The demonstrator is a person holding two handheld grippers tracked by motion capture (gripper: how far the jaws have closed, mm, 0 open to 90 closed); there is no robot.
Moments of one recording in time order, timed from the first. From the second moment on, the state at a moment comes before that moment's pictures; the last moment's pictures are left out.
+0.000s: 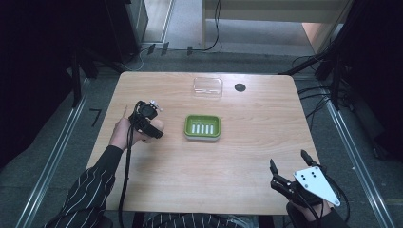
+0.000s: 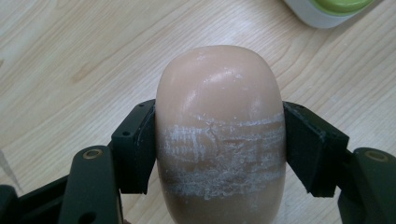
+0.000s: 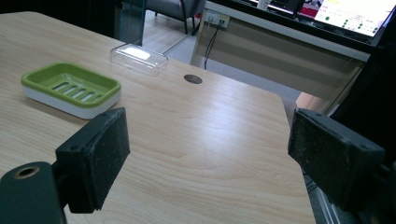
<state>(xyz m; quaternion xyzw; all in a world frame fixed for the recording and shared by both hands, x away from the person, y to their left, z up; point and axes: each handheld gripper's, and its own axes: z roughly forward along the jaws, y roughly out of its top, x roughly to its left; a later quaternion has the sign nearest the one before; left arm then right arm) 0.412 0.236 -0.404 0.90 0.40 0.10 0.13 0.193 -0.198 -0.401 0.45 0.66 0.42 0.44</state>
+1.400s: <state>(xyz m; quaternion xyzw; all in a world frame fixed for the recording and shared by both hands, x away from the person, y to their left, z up) 0.434 0.174 -0.379 0.95 0.25 0.10 0.13 0.191 -0.199 -0.400 0.45 0.66 0.42 0.44</state>
